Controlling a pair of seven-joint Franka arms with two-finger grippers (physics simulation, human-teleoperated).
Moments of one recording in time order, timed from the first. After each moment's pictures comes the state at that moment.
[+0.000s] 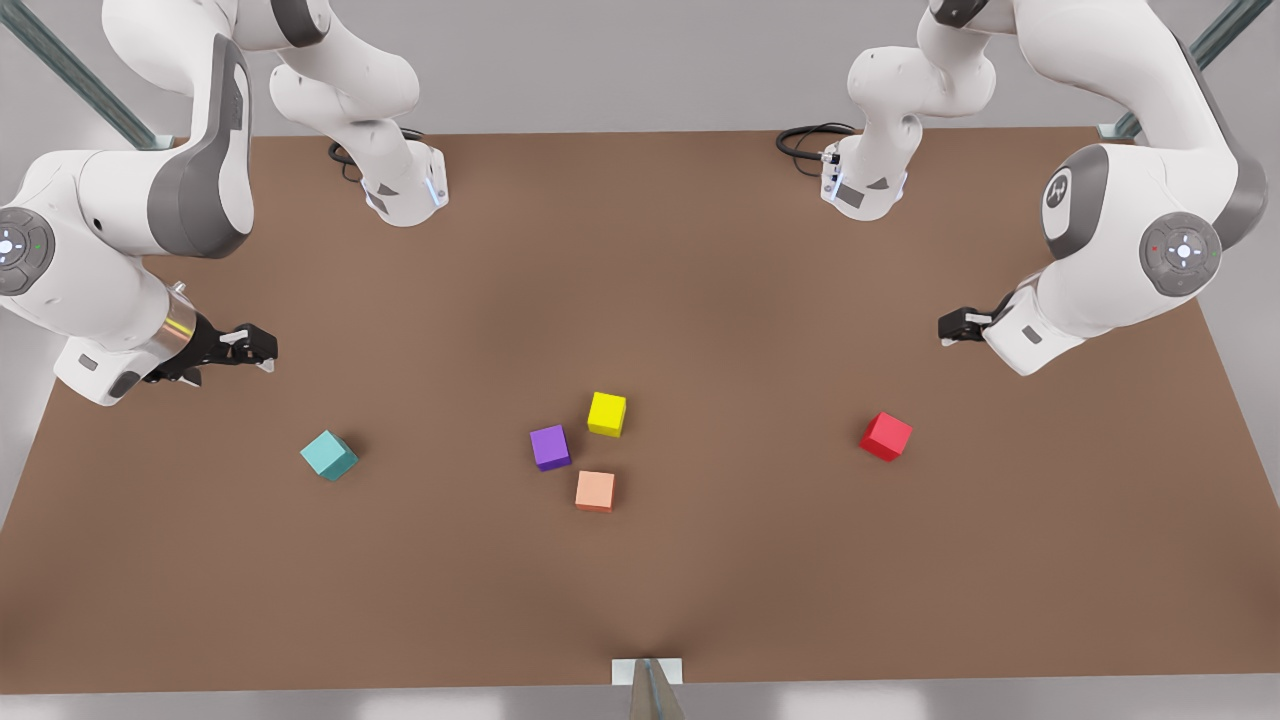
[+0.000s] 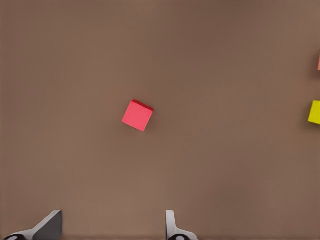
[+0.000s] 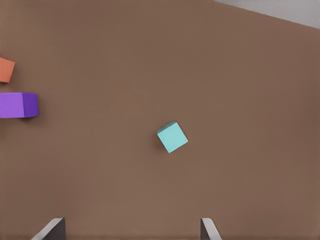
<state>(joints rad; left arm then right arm) -0.14 0.19 0.04 -1.42 -0.03 1.42 0.00 0.10 0.22 -0.08 -1.32 -0.04 1.47 -0.21</state>
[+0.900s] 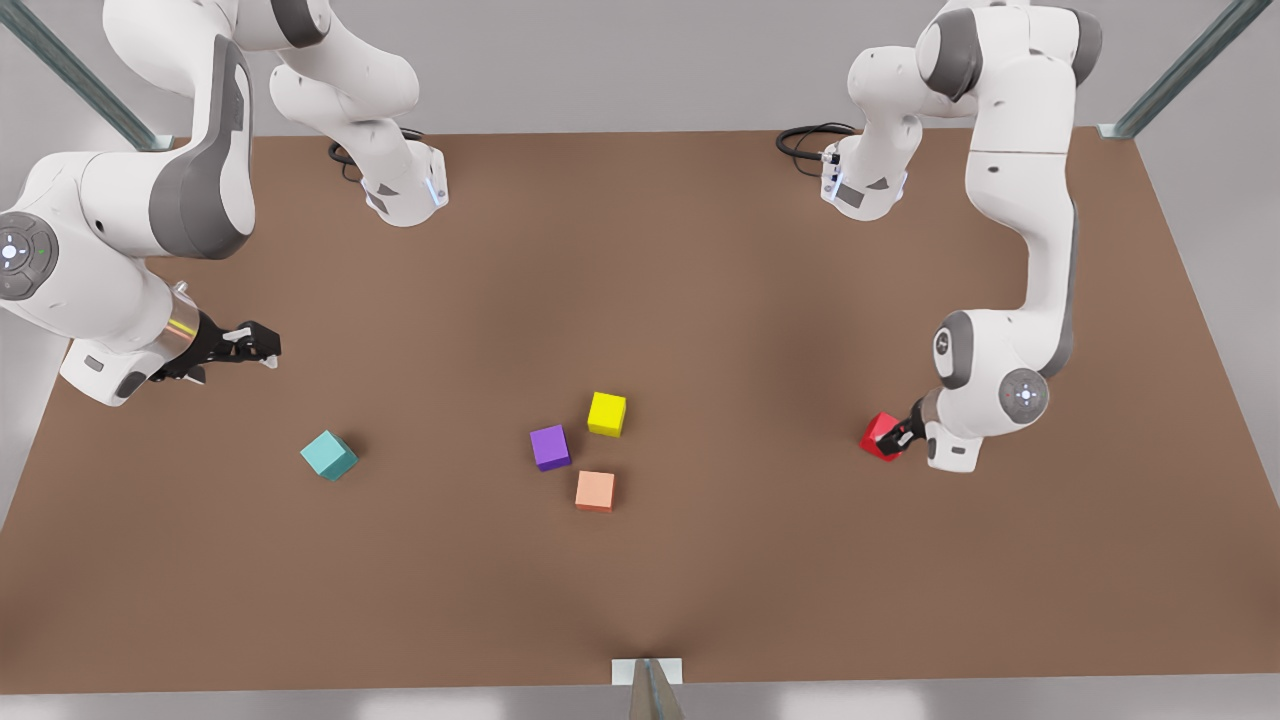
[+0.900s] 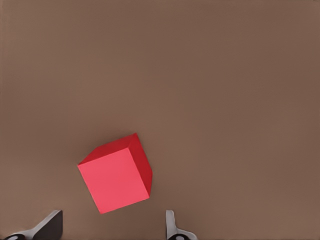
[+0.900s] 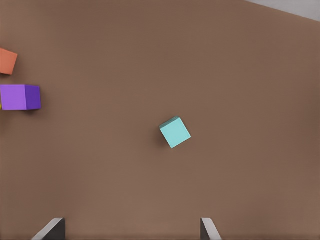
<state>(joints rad) -0.15 0.44 0.09 -1.88 -0.18 2.16 -0.64 0.10 0.22 -0.08 -1.33 -0.03 1.45 -0.22</state>
